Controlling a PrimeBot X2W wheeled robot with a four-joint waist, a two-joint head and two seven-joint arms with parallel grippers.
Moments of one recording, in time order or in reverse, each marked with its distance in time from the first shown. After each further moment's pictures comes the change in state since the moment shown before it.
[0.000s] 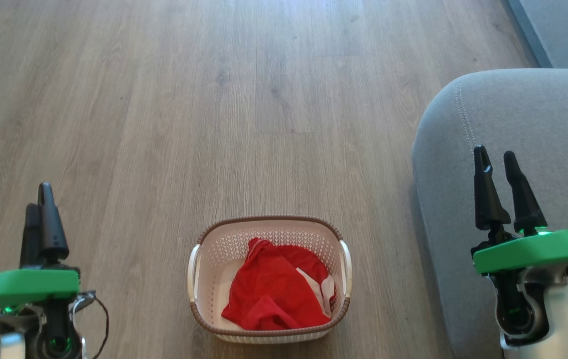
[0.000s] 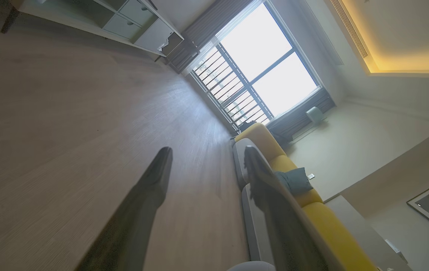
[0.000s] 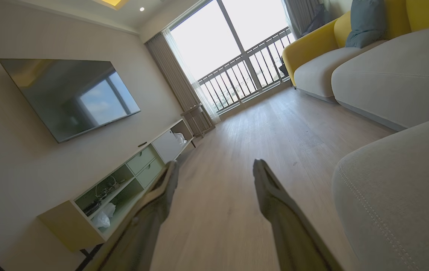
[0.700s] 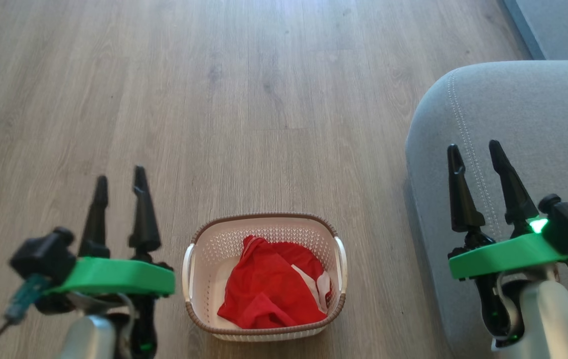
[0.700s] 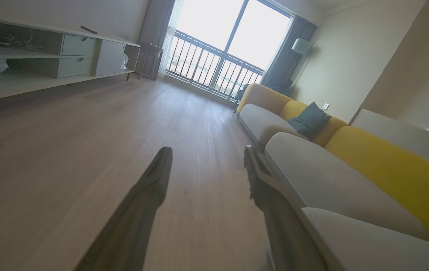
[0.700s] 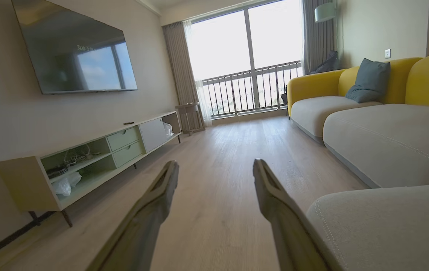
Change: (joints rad) left arm 0.006 0.005 -0.287 -0.133 0.485 0.142 -0.060; right arm -0.002 -0.001 0.054 -0.039 -0.313 0.000 -0.061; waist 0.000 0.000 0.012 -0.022
